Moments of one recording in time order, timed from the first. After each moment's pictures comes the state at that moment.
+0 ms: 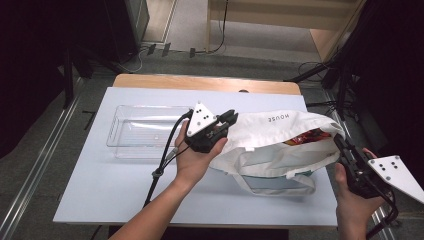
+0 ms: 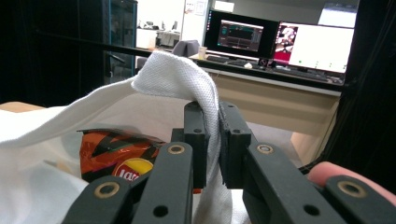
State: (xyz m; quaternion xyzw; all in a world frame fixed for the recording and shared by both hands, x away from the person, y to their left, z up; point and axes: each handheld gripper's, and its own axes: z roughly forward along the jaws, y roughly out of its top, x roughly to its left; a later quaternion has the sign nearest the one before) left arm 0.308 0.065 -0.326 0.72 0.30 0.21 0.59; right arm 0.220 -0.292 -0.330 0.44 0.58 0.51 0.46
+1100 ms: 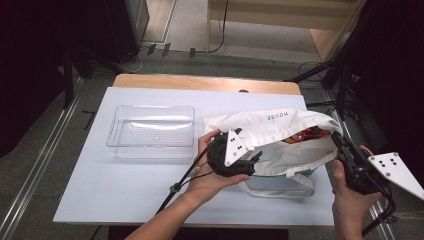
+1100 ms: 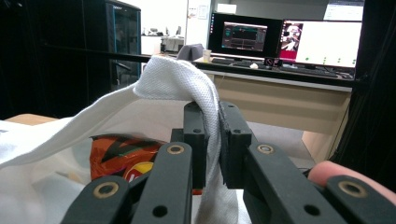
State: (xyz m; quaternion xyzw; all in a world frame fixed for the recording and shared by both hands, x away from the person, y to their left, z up) left arm 0.281 0.011 -0.368 0.79 0.27 0.29 0.48; right arm 0.227 -0.291 -0.333 0.45 0.56 0.53 0.44
